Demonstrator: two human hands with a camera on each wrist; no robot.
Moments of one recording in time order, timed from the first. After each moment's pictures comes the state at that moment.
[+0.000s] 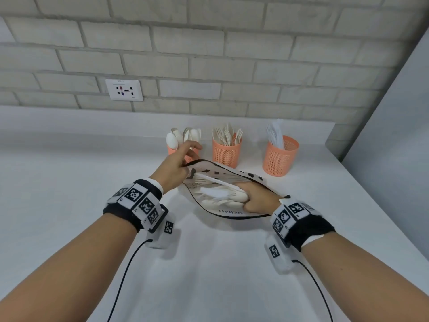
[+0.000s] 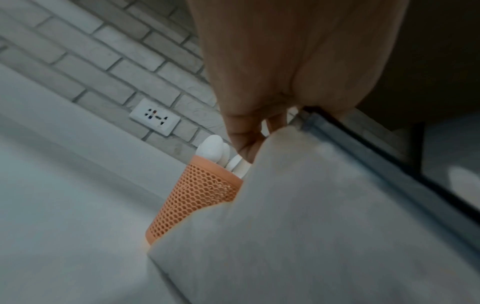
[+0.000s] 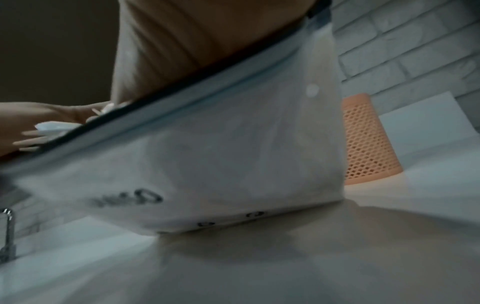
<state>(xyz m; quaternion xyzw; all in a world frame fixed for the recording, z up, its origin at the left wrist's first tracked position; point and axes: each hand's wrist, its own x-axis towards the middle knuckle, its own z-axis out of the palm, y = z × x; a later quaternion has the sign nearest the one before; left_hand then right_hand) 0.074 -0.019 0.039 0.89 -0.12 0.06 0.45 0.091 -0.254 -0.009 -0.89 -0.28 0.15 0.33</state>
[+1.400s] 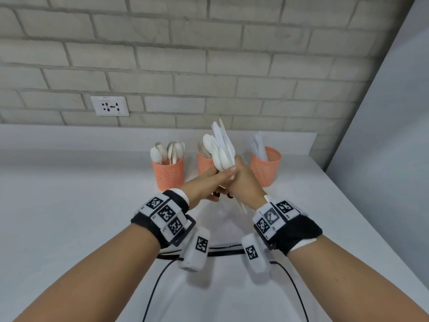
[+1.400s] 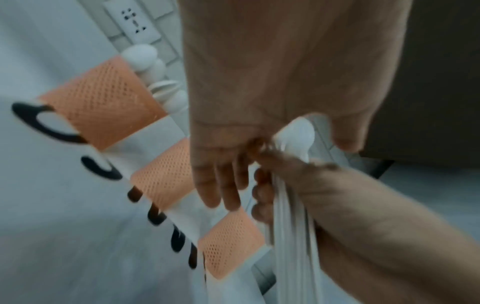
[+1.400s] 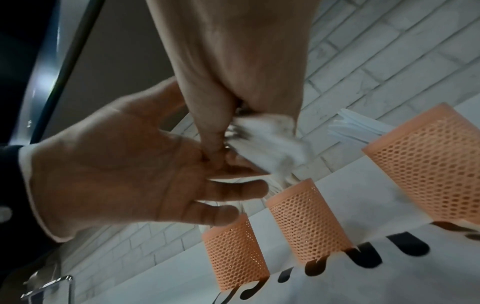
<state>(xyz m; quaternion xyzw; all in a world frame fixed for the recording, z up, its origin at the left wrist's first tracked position) 0.070 -0.119 0.059 0.77 -0.09 -0.17 0.60 0.086 -0.241 0.049 -0.85 -0.15 -0.04 0.50</state>
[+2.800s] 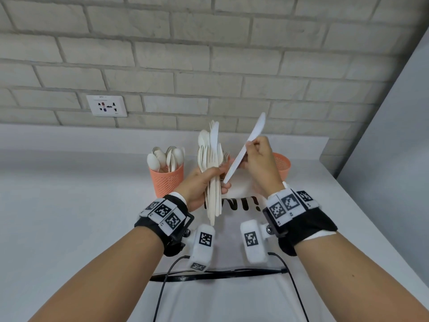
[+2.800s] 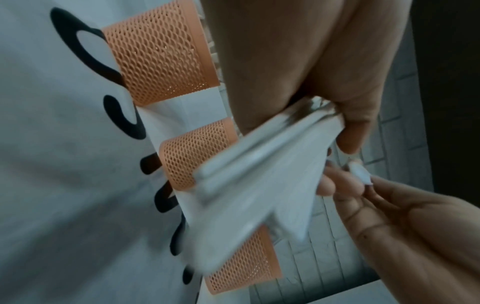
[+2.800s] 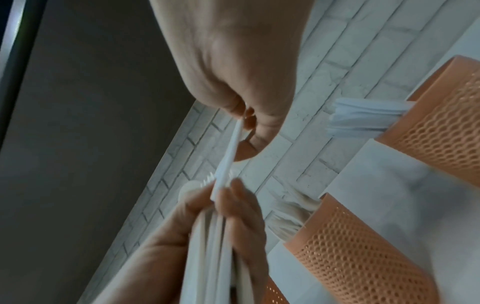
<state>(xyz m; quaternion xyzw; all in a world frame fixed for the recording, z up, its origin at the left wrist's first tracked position) 0.123 -0.112 0.043 0.55 -0.06 -0.13 0.82 0.145 -0.249 0.075 -0.73 -0.05 -0.12 0.67</state>
